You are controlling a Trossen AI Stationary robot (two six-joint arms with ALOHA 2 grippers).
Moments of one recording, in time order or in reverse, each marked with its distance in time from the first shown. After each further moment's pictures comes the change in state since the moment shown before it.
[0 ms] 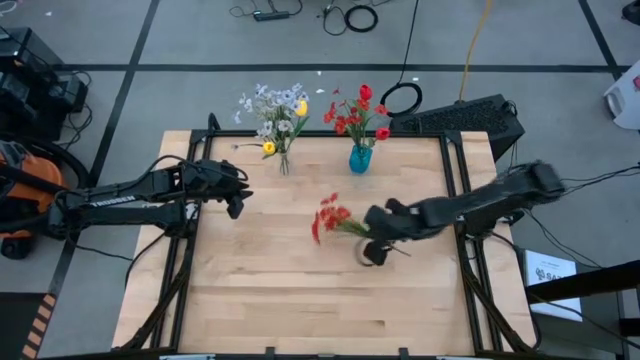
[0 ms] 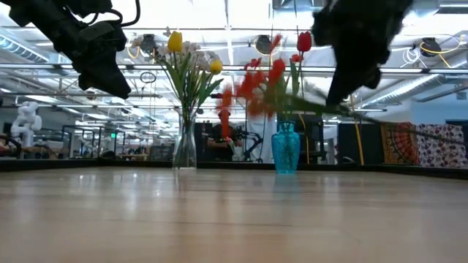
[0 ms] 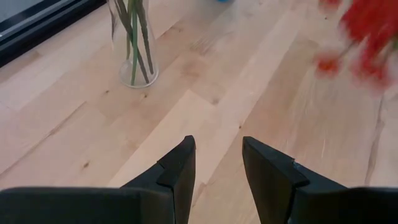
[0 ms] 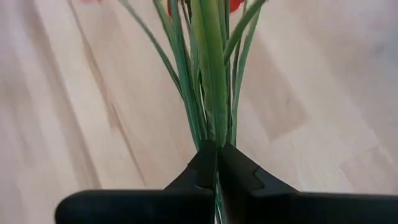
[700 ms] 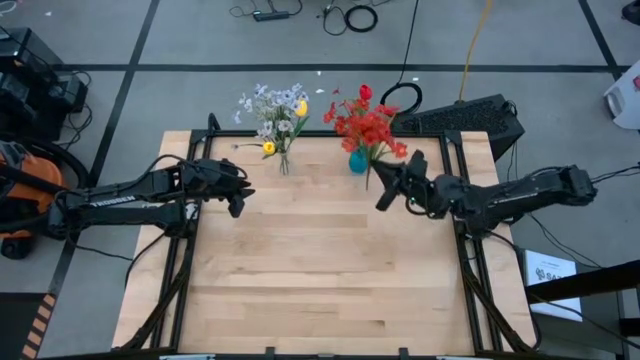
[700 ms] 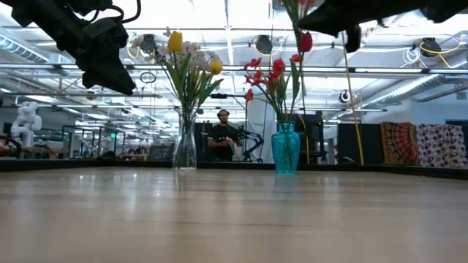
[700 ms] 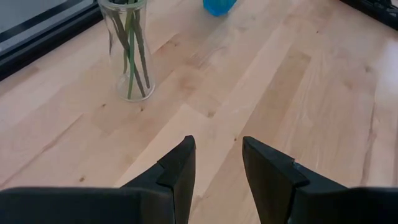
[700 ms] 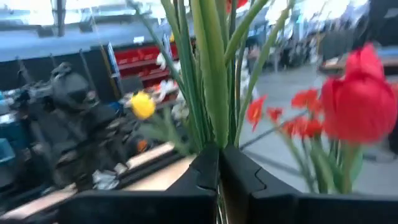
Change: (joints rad) left arm 0.000 0.000 0.000 0.047 0.000 0.005; right arm -0.165 -0.410 -0.395 1.160 0.472 -0.529
